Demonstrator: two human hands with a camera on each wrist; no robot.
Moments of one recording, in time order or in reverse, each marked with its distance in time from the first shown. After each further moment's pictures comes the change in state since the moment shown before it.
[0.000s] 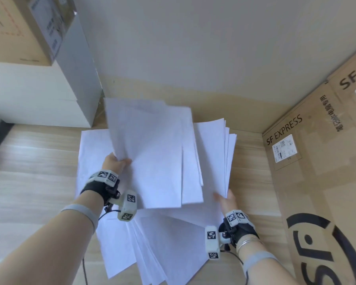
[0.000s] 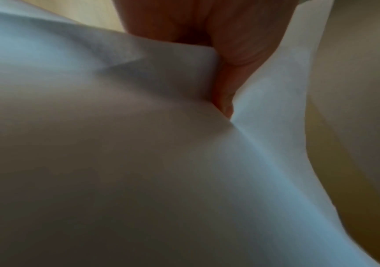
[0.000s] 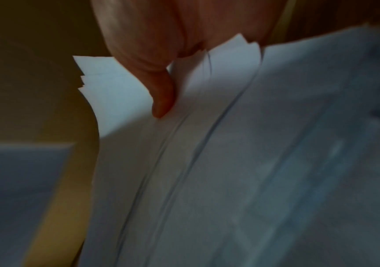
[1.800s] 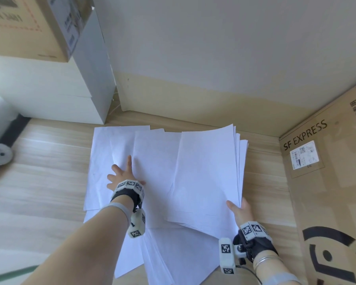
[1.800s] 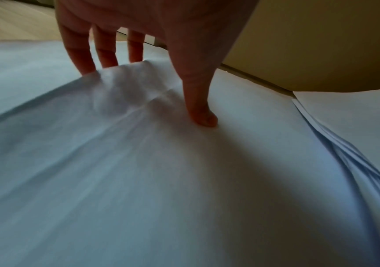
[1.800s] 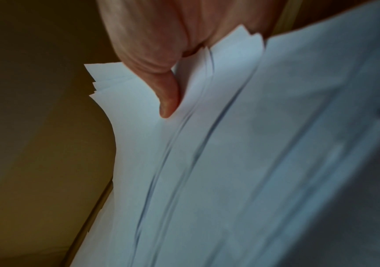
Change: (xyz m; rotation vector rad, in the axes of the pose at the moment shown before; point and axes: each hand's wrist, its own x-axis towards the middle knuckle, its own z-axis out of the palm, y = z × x) left_hand 0.015 -0.051 0.031 0.848 0.134 -0.136; right_hand 0.010 0.017 -0.008 -0.042 -0.026 -0.031
